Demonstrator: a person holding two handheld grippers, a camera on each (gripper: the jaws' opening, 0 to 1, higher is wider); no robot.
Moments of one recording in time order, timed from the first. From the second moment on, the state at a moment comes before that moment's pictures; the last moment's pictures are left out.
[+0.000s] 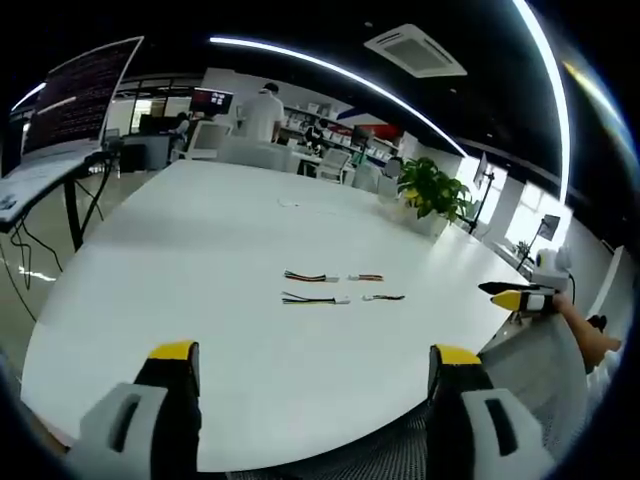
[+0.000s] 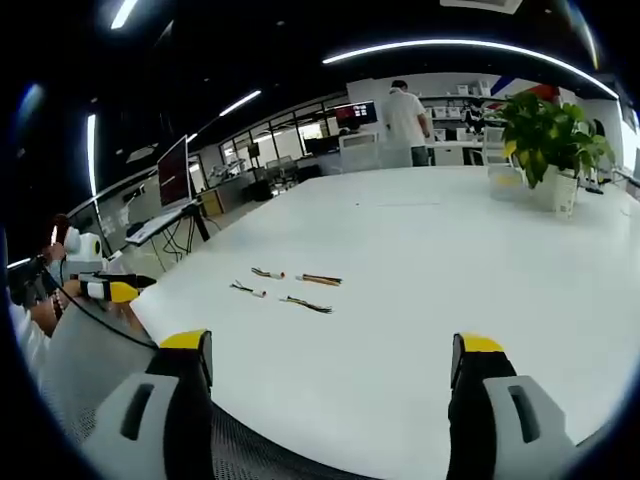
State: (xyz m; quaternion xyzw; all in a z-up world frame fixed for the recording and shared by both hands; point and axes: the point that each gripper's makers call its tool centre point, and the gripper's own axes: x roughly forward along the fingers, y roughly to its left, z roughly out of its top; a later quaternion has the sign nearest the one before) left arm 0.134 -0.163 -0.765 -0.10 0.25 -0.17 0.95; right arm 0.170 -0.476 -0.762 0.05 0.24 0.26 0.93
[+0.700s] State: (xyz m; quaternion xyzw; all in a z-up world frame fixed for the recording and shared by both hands) left arm 0.134 -0.162 -0.765 -0.10 0.25 -0.17 0.95; right arm 0.169 -0.475 -0.762 0.06 0.24 0.26 0.93
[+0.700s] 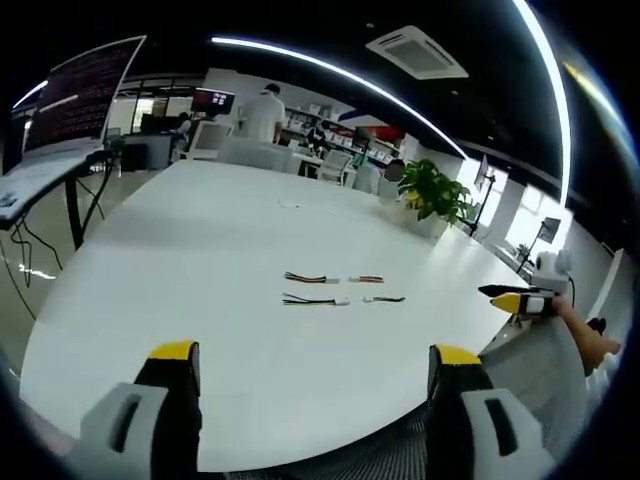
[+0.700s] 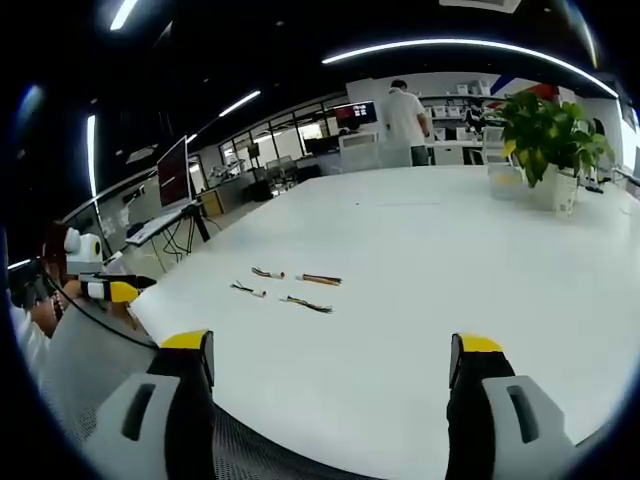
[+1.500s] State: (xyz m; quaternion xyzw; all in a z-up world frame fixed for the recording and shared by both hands) left arm 0.136 -0.158 -0.763 -0.10 0.24 -0.16 0.95; right arm 0.171 -0.478 -0.762 0.07 0.24 0.25 0.93
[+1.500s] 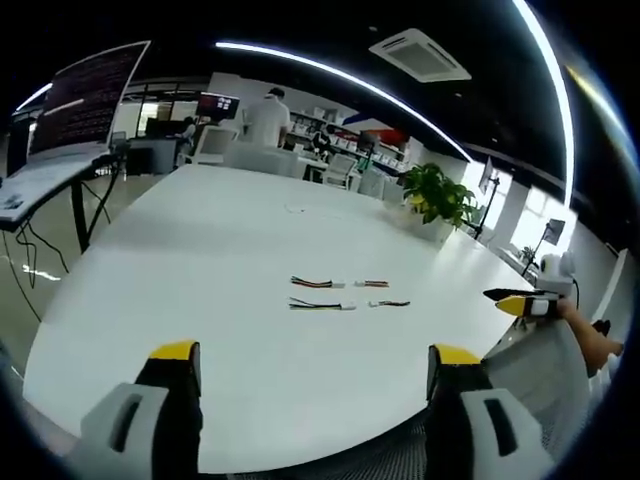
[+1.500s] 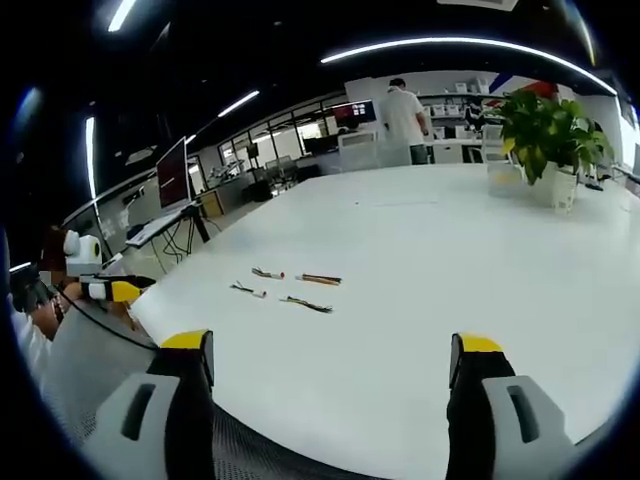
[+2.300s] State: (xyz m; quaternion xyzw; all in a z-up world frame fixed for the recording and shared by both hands) left arm 0.193 -0.155 -0.688 -0.07 0.15 -0.18 0.97; right arm 0.216 -0.481 -0.697 0.09 0.16 0.28 0.94
